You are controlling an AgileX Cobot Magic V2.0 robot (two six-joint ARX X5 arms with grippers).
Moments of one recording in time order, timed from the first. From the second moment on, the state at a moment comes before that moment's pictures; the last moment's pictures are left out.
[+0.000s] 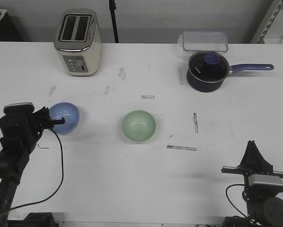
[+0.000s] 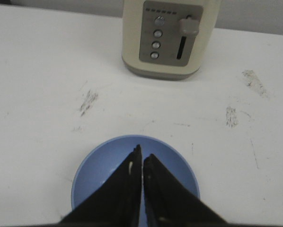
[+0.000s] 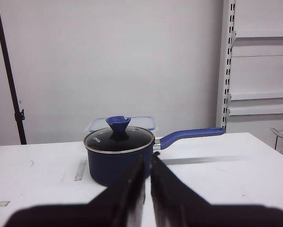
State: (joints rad) left arm 0.04 0.99 0.96 -0.31 -0.02 -0.12; right arm -0.06 0.11 0.37 -0.12 0.00 0.05
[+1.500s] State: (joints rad) left arm 0.27 1.74 1.49 -0.93 0.13 -0.22; right arm -0.06 0.11 0.37 -0.12 0.00 0.05
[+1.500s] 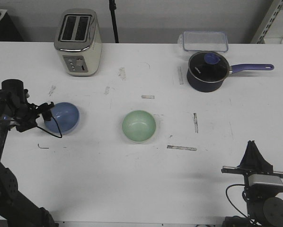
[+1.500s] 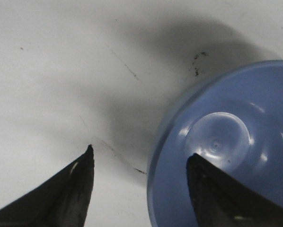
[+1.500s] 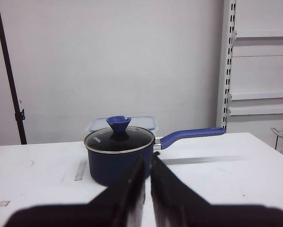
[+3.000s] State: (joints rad) left arm 0.23 1.83 1.49 -0.91 0.22 -0.22; right arm -0.06 0.11 0.37 -0.12 0.00 0.05
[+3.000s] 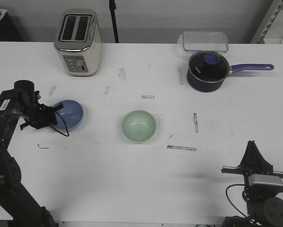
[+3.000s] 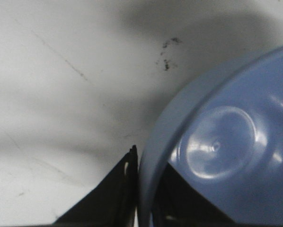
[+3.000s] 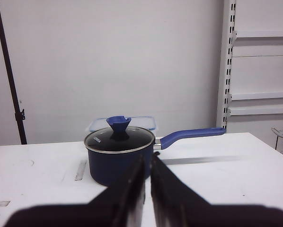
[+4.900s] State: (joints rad) left arm -0.49 1.83 1.60 -0.76 0.26 -0.49; right arm -0.06 0.11 0.37 -0.12 0.00 0.05
